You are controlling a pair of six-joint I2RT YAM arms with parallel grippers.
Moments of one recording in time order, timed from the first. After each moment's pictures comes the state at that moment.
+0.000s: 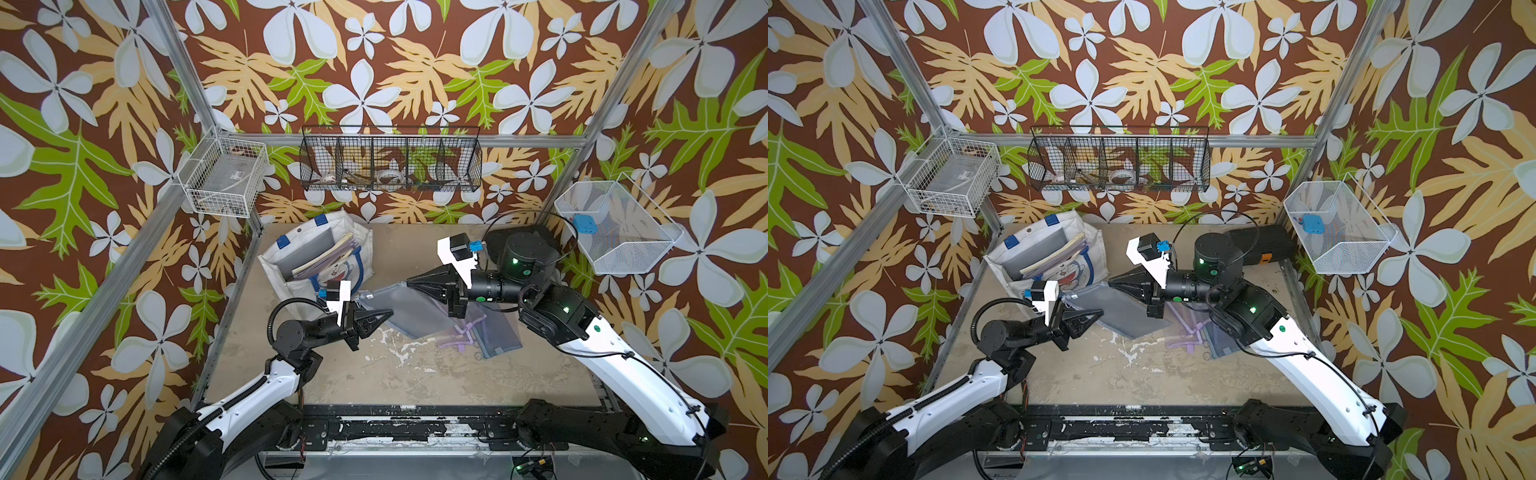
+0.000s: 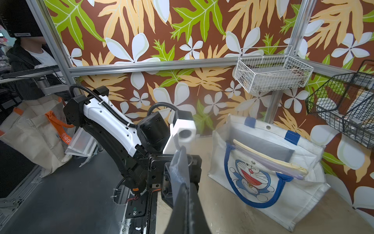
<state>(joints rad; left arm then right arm) -0.54 0.96 0.38 1.12 0.78 -0.67 0.74 1.16 1.40 -0.37 -0.69 -0.07</state>
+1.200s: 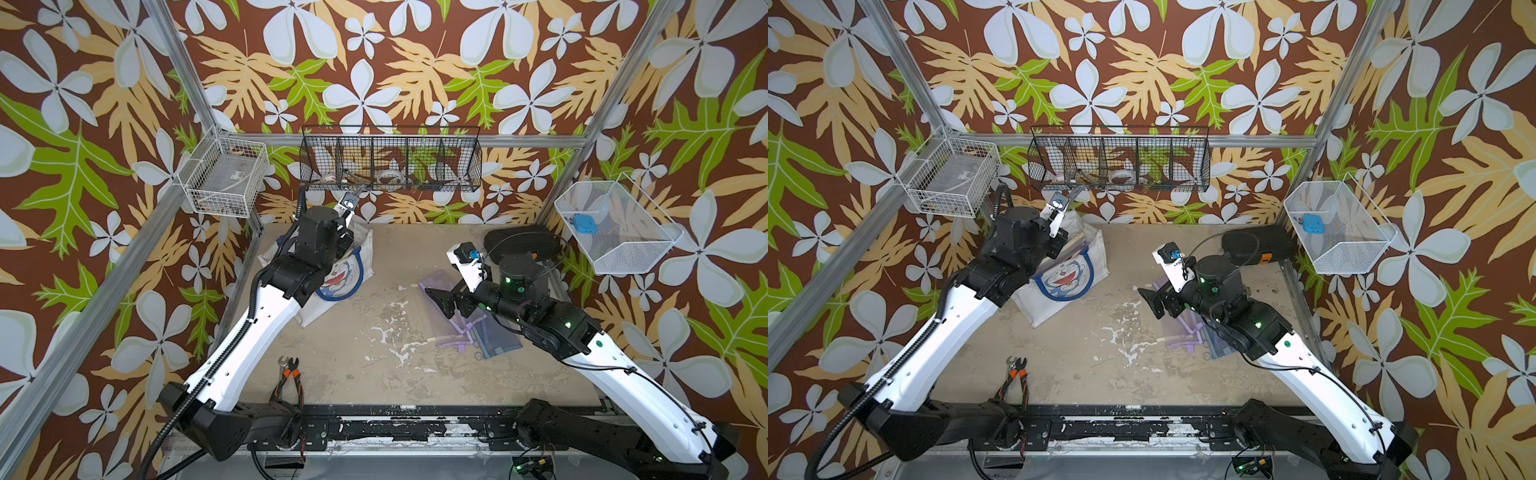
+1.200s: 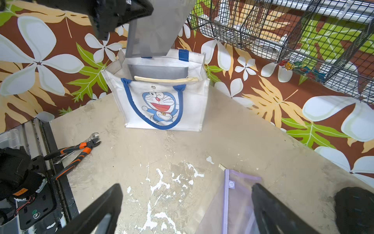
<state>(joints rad) -0.45 1.37 1.50 -0.52 -0.46 0.44 0.69 1.02 1.19 -0.53 -0.08 -0.08</state>
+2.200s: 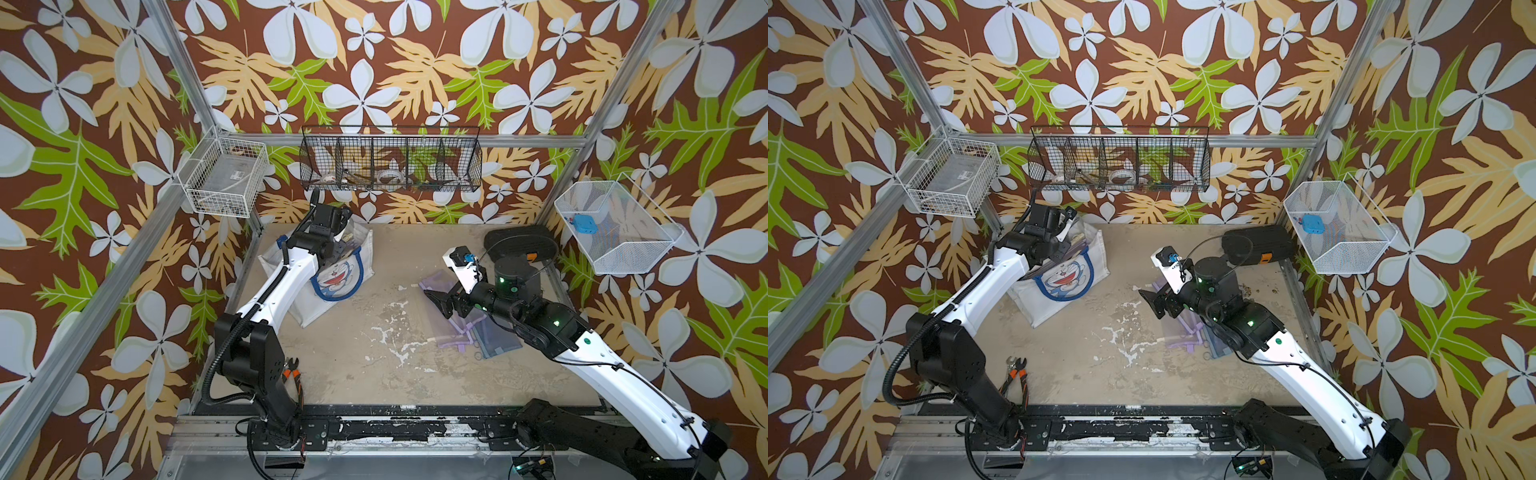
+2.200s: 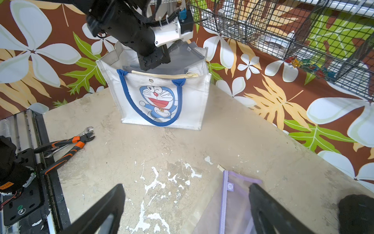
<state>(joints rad) -0.26 1.72 1.60 -0.69 -0.35 0.38 0.65 1.05 1.13 -0.45 -0.14 -0.13</state>
